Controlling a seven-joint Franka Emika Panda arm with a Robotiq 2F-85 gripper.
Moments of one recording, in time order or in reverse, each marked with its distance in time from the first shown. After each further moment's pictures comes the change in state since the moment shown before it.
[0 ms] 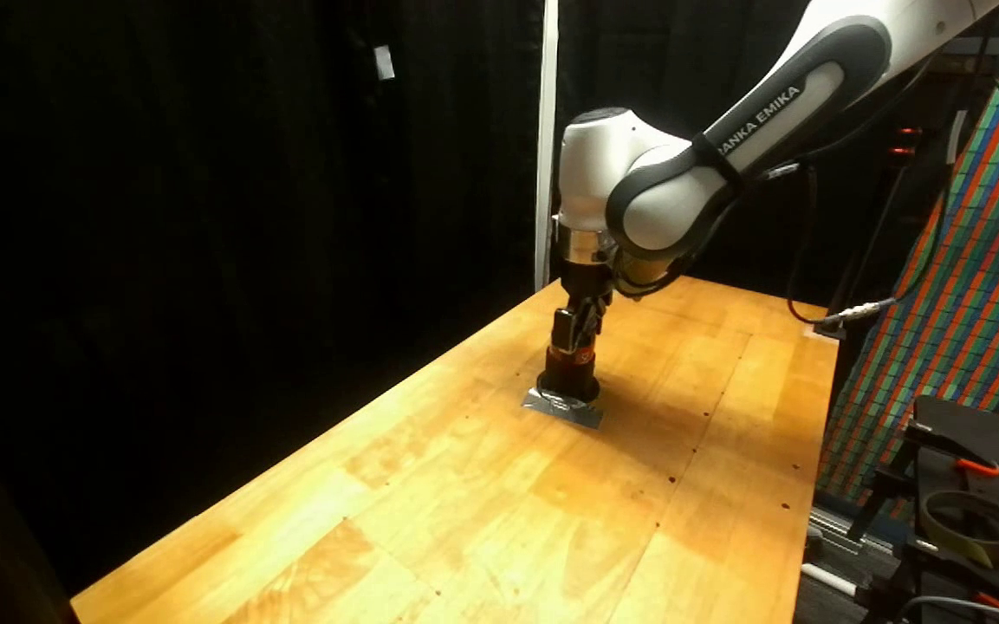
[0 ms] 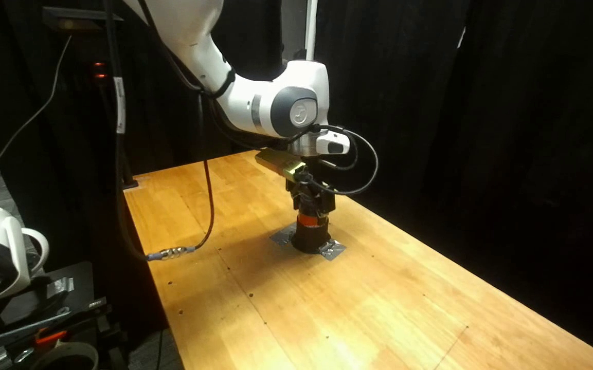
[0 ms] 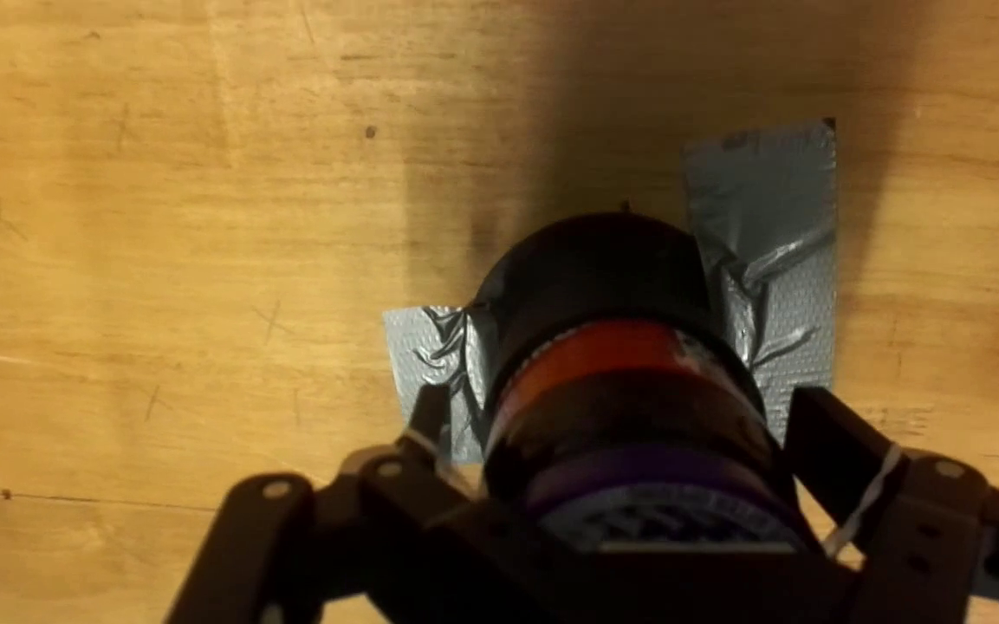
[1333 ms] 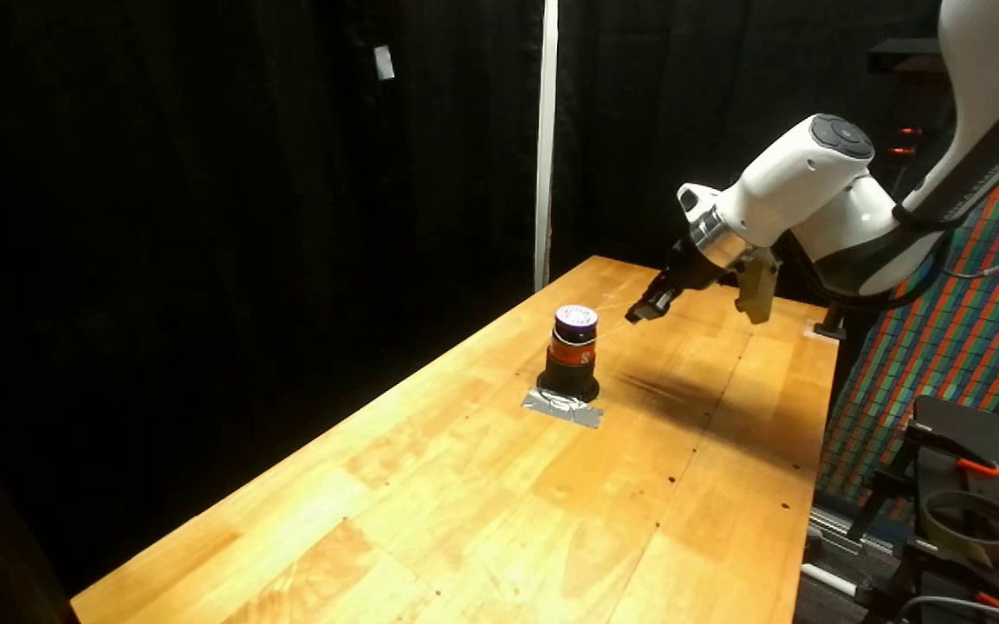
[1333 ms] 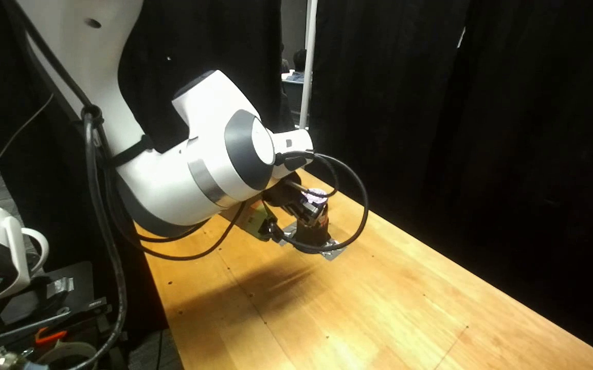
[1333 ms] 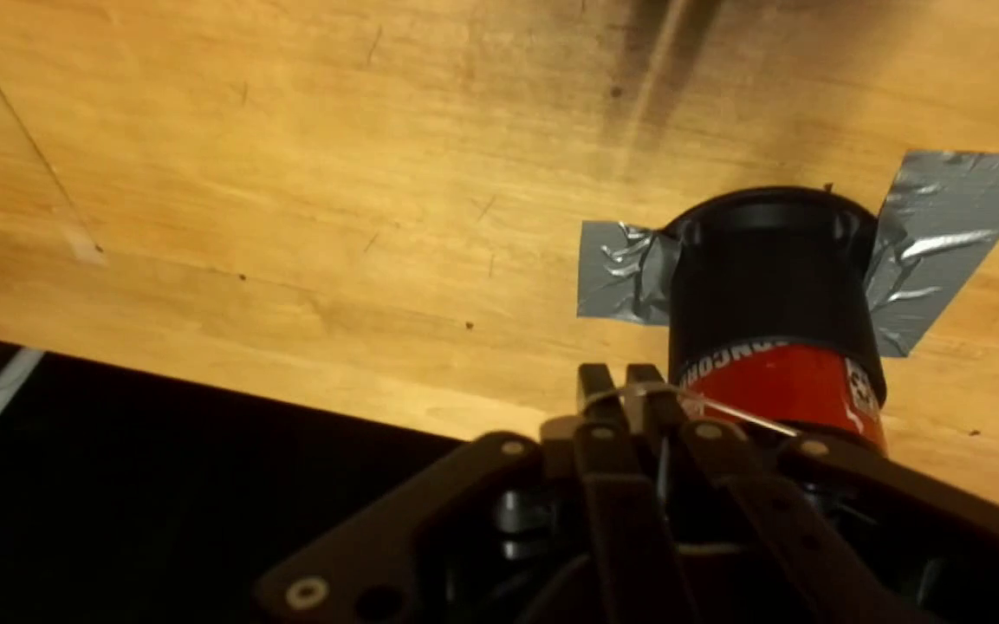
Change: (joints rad) arm 0.617 -0.141 -0.908 -0.596 -0.789 1.058 0.614
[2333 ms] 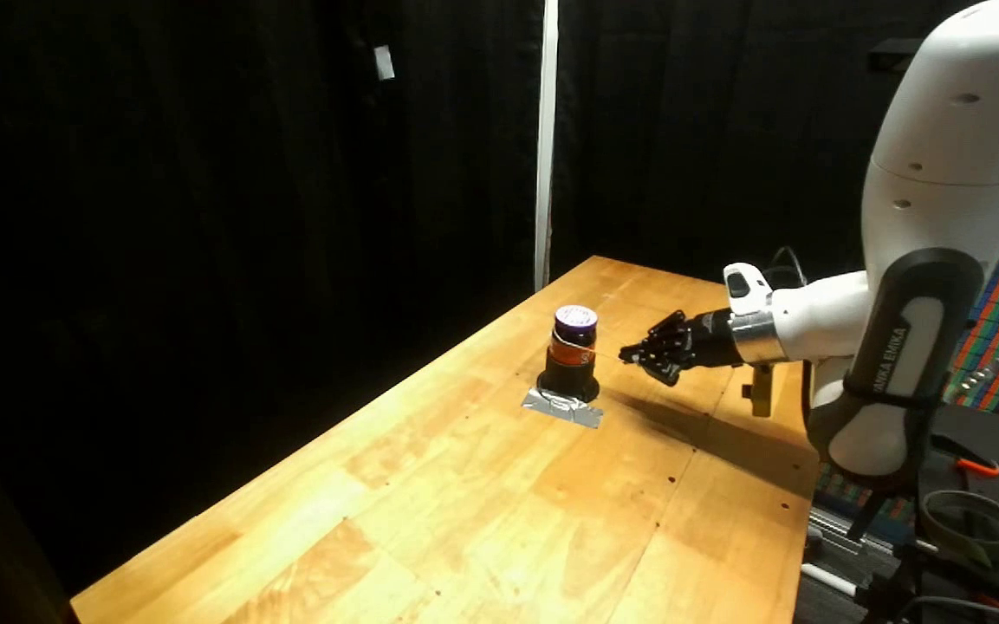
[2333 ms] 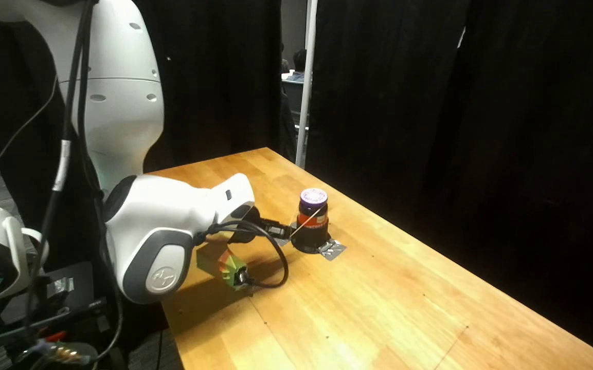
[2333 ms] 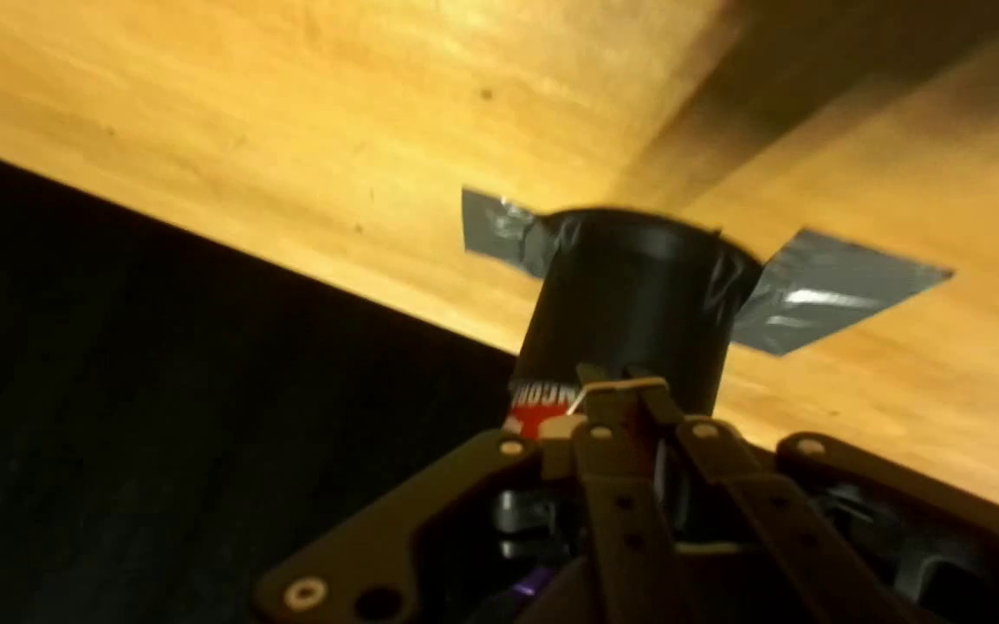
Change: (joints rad) arm -0.252 0.302 0.565 -0.131 1.039 0.761 -0.945
